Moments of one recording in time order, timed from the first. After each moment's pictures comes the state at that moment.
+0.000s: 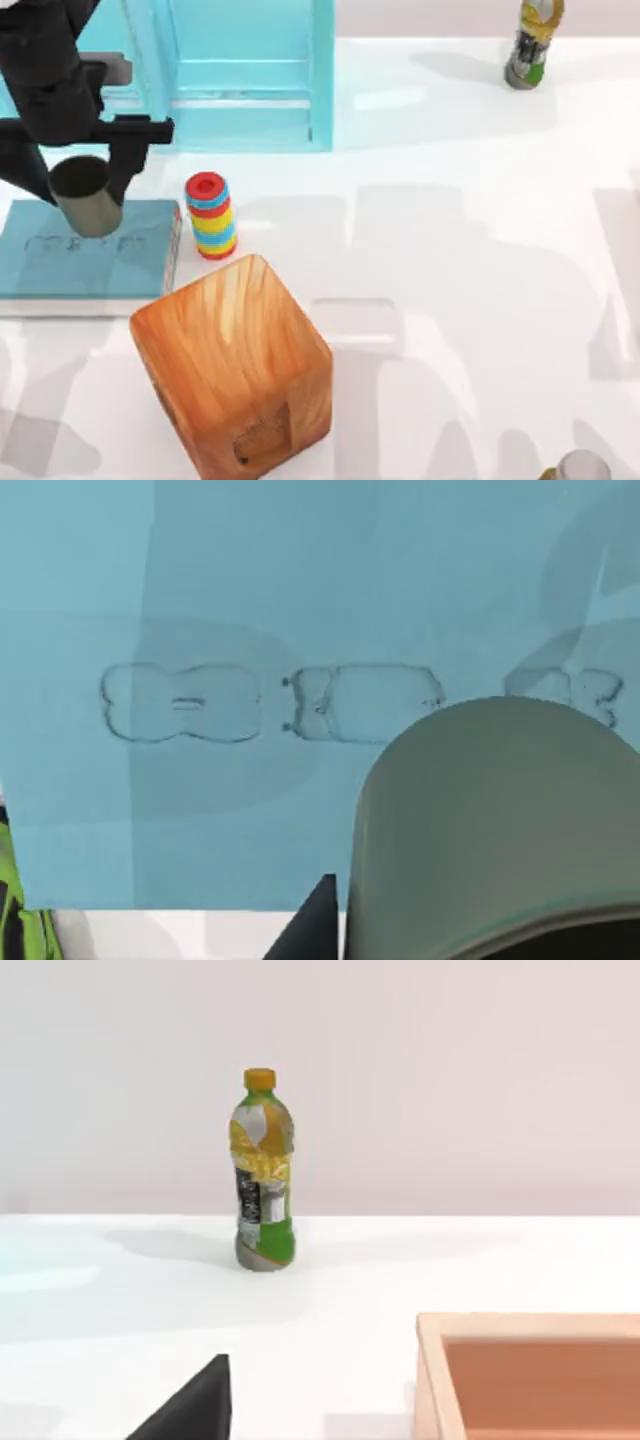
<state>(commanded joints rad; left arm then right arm) -0.18 2.04 1.75 -1.30 0.00 -0.15 0.00 0.00 0.00 0.00 0.00 0.00</state>
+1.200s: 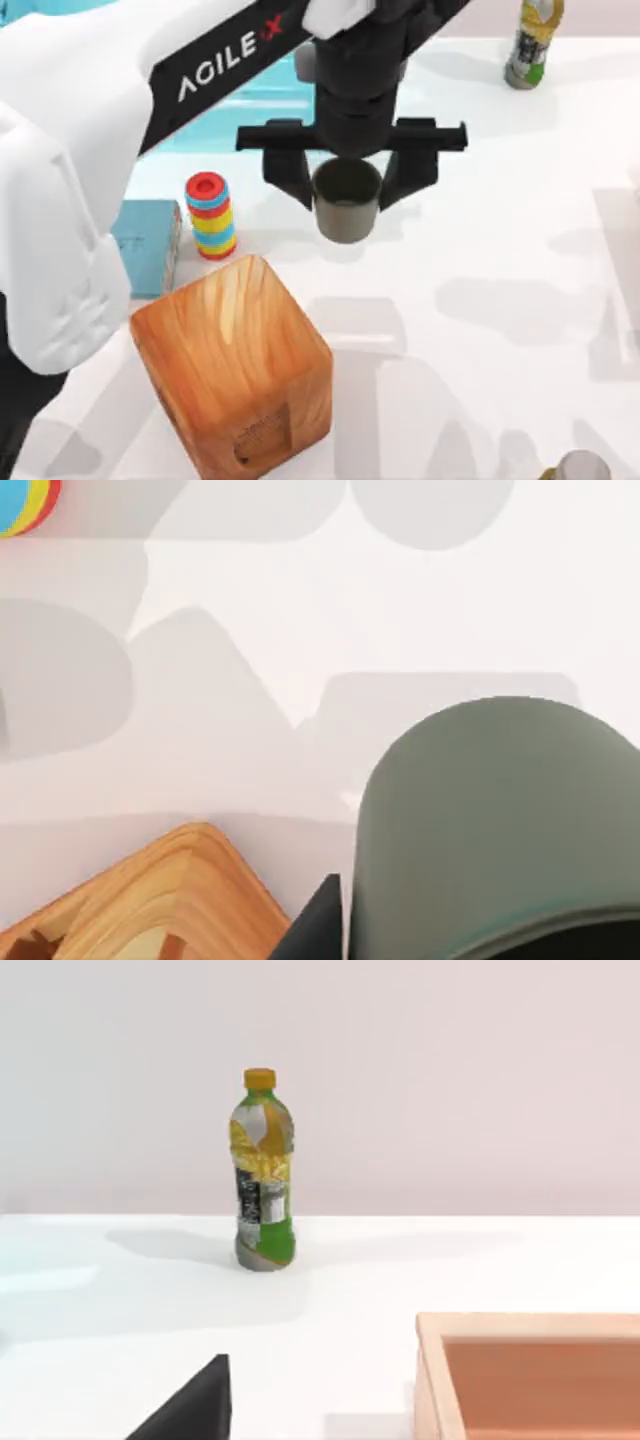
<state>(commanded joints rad) -0.74 2.31 2.28 -1.51 -0.05 -0.70 0.00 0.00 0.00 0.00 0.00 0.00</state>
